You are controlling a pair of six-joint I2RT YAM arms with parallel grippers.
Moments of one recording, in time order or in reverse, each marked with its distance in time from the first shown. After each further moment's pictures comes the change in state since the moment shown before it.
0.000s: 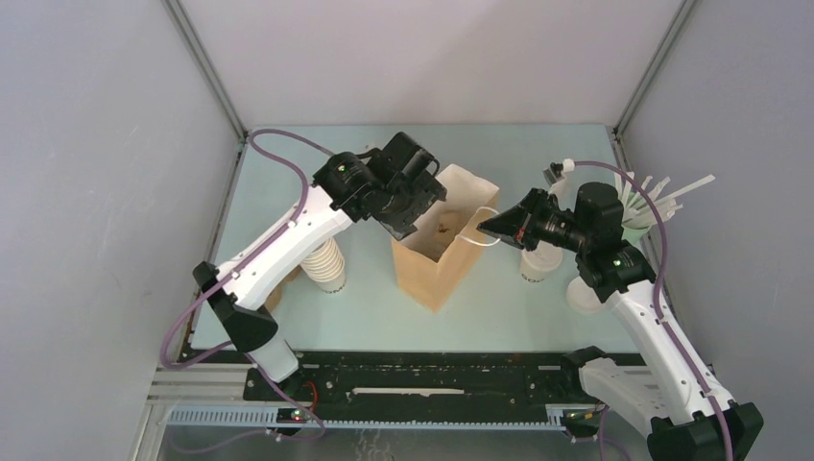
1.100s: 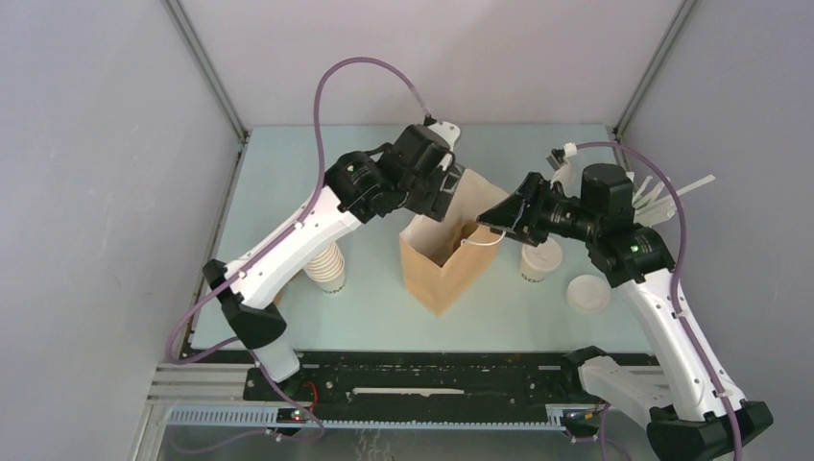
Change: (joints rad) left arm -0.061 0.020 0.063 0.156 -0.057 1.252; right arm 0.018 0.064 0.253 -0.313 0.034 -0.201
